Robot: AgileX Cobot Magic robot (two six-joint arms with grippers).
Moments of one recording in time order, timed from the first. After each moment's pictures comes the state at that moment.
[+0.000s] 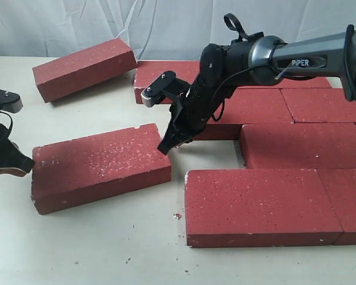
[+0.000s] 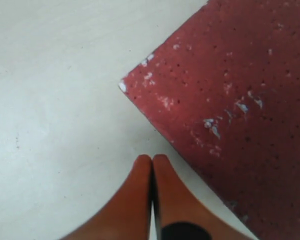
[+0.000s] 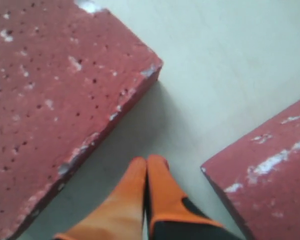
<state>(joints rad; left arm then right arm) 0.07 1.66 -0.78 -0.48 0.61 0.83 0.55 2.19 -1.53 0.34 0.67 -0.69</state>
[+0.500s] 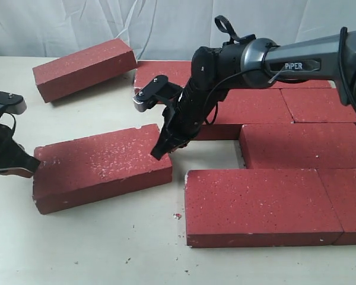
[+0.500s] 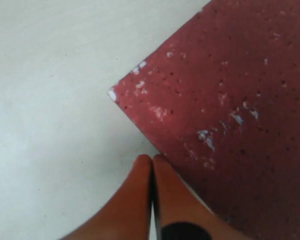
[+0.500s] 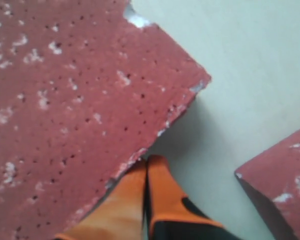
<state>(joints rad) 0.08 1.70 -0.78 -0.58 0.60 0.91 0.59 2.19 -1.53 0.33 0.70 -0.67</state>
